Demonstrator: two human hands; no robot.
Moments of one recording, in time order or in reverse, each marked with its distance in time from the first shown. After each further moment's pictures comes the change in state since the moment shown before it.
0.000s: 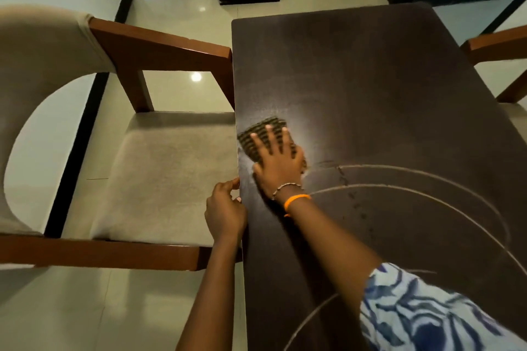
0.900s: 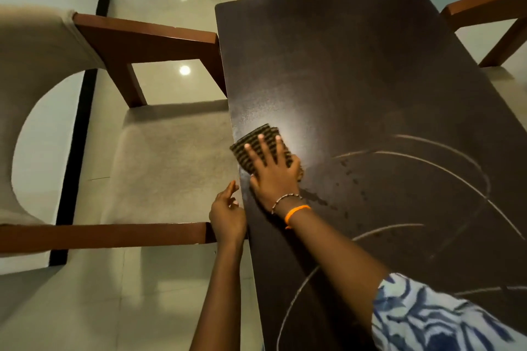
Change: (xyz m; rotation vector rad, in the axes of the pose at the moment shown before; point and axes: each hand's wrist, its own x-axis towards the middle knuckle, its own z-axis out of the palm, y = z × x) left_hand -0.045 -0.030 -0.008 -0.173 -0.069 -0.106; right_hand -0.072 -0.015 0.011 -0.004 -0.051 0.001
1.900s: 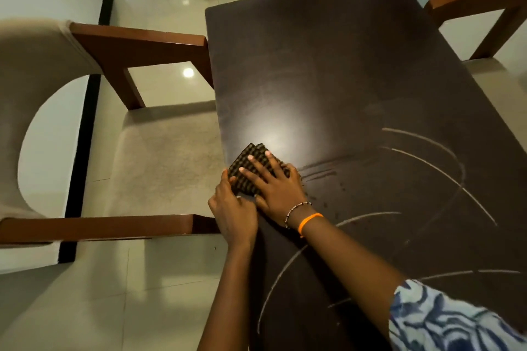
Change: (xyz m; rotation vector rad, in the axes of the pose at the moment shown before) left_hand -0.053 0.030 0.029 0.157 0.143 0.132; right_hand -0.053 0.048 -0.003 -0.065 -0.063 -0.258
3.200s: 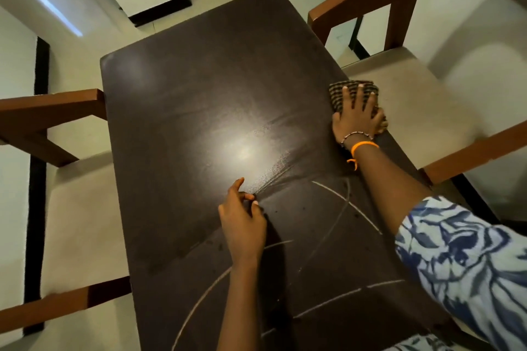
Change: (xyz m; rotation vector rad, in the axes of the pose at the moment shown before) left_hand -0.085 0.134 0.158 0.012 -0.201 0.215; right_hand -0.060 0.378 -0.100 0.136 0.269 0.932
